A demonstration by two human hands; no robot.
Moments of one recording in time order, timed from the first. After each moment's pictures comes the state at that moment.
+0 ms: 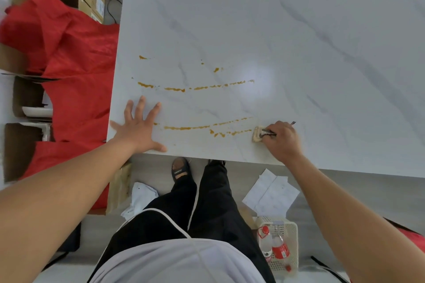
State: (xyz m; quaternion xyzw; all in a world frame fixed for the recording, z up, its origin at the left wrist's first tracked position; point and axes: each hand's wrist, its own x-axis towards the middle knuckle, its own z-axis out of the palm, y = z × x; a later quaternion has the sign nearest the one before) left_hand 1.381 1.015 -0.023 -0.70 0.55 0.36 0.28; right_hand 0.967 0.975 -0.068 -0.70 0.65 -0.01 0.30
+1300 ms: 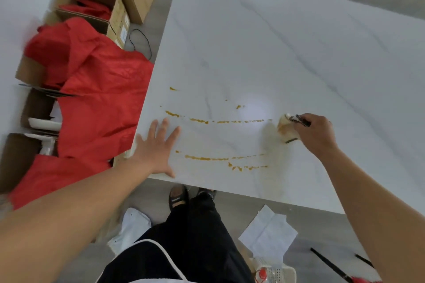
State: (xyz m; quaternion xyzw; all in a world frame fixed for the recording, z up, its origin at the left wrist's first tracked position) left_hand 1.412 1.006 -0.031 -0.65 0.63 0.30 0.31; right_hand 1.021 0.859 0.036 -0.60 0.72 -0.07 0.34
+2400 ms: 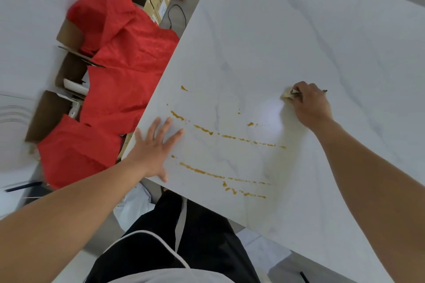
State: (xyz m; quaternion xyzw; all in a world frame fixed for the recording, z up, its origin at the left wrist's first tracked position) left_hand 1.399 0.989 -0.024 -0.68 0.55 0.35 0.34; right_hand 1.076 0.683 -0.066 -0.79 0.55 0.02 0.26
